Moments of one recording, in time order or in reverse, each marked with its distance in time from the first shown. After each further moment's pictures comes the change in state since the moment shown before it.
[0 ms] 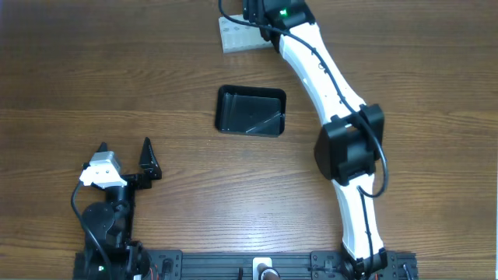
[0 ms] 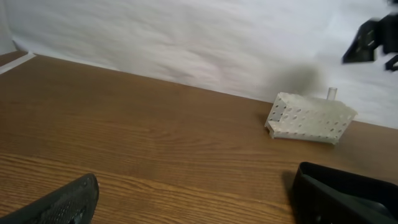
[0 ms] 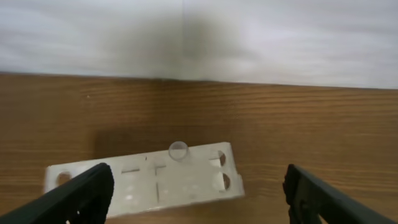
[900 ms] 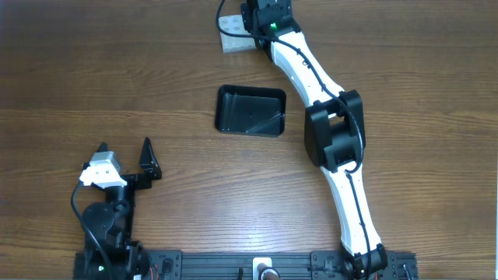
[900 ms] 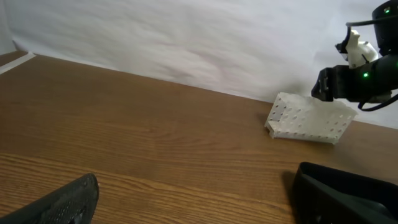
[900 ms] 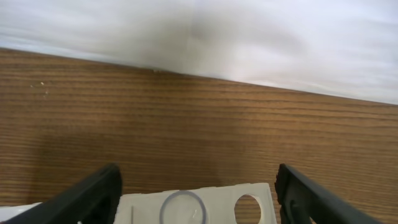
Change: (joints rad) left arm 0.000 0.000 0.000 0.000 0.000 0.000; right arm -0.021 0.183 0.000 0.217 0.003 -0.116
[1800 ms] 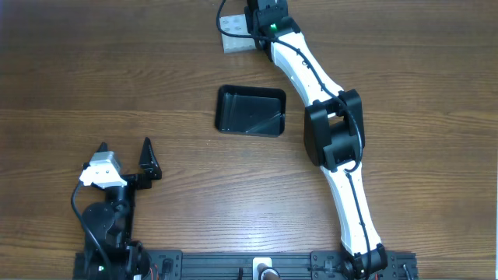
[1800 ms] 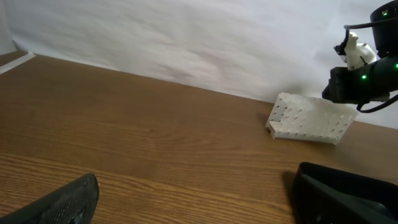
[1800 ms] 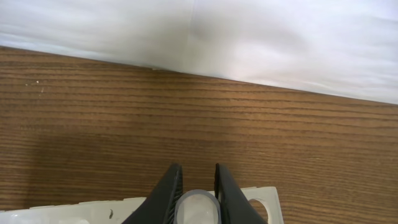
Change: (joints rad) left arm 0.000 0.000 0.000 0.000 0.000 0.000; right arm -0.002 0.007 0.000 0.005 0.000 -0.005
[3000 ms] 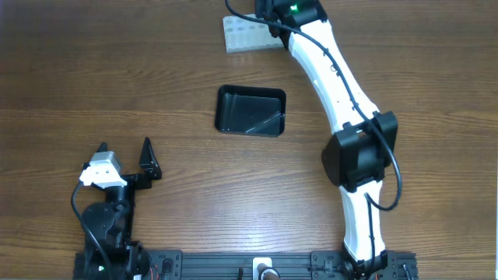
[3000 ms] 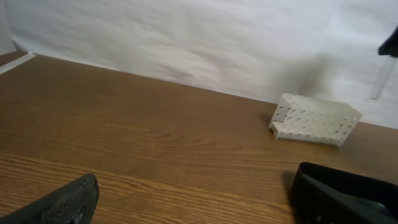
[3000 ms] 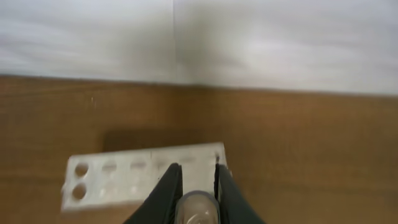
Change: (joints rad) left arm 0.000 0.000 0.000 0.000 0.000 0.000; right arm 0.007 -0.296 0.000 -0.352 -0.041 0.143
